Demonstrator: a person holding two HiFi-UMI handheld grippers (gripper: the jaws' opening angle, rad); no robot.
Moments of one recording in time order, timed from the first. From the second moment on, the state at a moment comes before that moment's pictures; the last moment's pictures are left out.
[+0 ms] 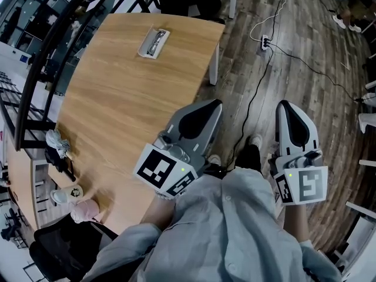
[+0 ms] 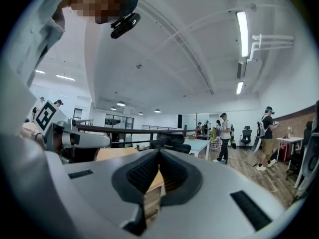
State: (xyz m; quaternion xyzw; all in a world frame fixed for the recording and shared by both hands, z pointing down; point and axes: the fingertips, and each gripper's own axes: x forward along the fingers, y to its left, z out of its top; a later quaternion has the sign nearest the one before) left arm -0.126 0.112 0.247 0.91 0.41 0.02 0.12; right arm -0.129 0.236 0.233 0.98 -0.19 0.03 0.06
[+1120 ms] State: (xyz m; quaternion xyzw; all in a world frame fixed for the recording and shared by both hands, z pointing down) left arm -0.013 0.213 0.231 0.97 0.22 0.01 0.10; right arm 0.030 0.331 0.238 0.92 -0.38 0.02 0.05
